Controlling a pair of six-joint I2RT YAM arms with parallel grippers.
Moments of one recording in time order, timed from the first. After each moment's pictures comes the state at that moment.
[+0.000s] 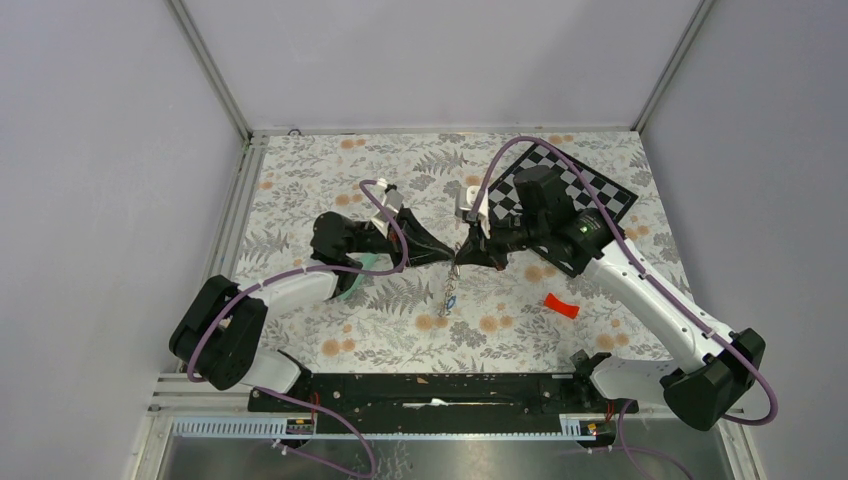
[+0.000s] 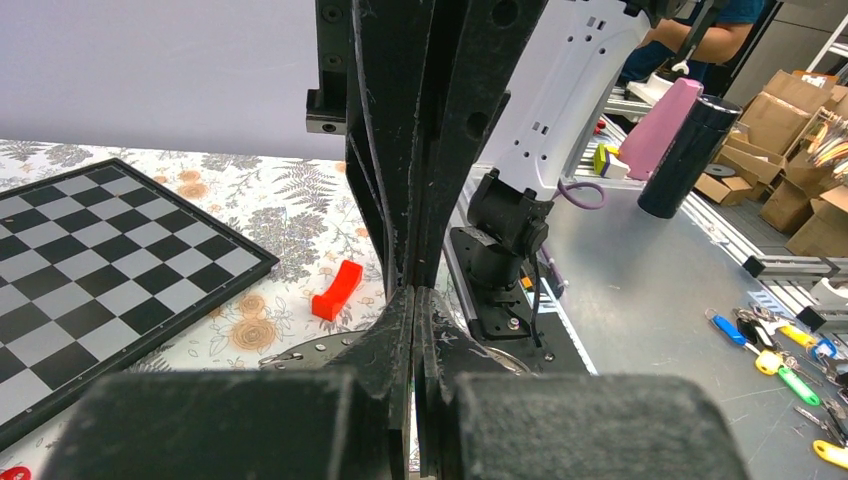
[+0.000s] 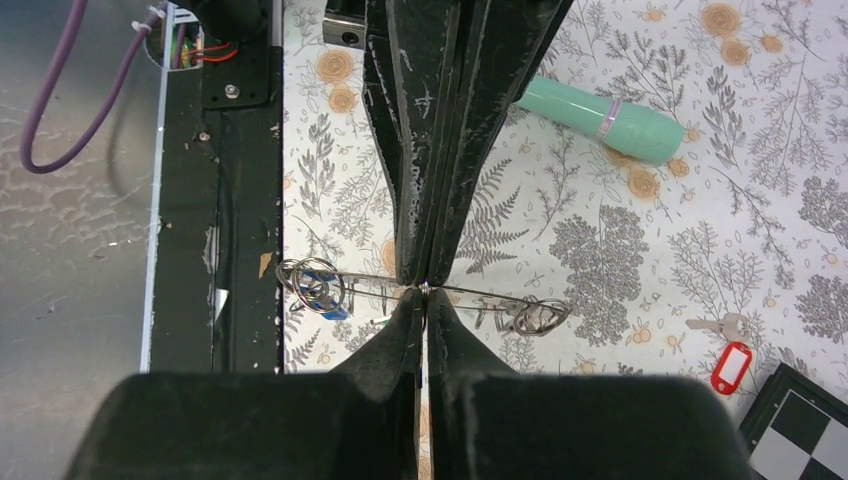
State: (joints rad) left arm -0.57 1.42 0.68 1.22 1.12 -0.60; right arm 0.63 1.22 1.22 -0.68 -0.77 -0.48
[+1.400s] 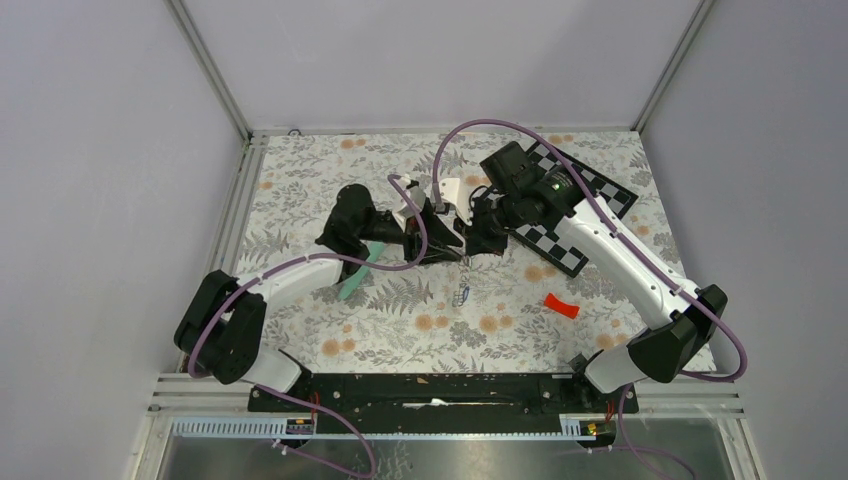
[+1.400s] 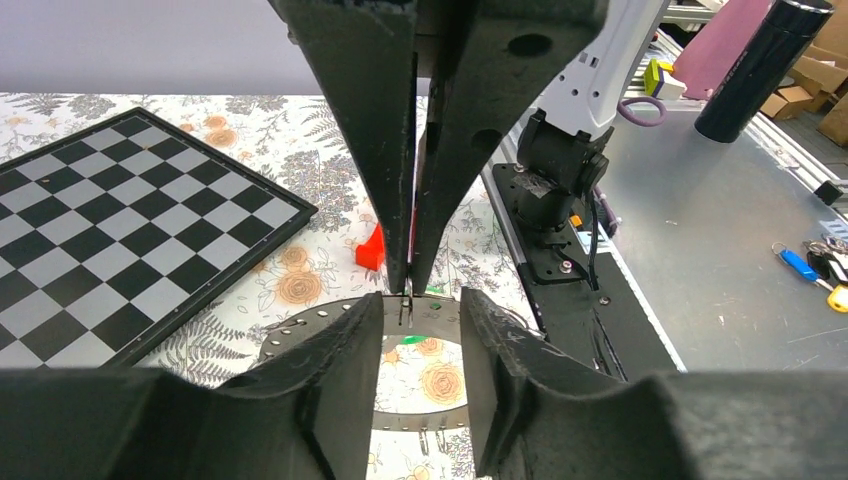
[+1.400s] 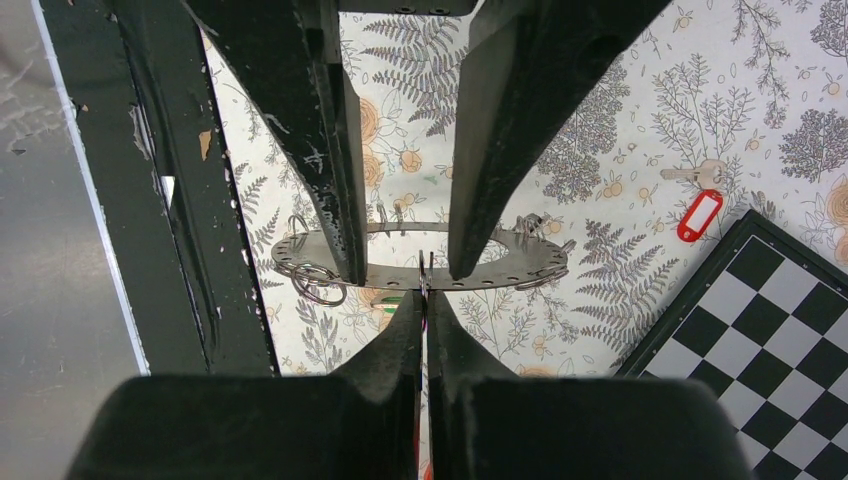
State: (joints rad) left arm -0.58 1.46 0.84 0.72 1.16 -0.19; right arm 0.69 1.49 1.62 -1.16 -0.46 -0.61
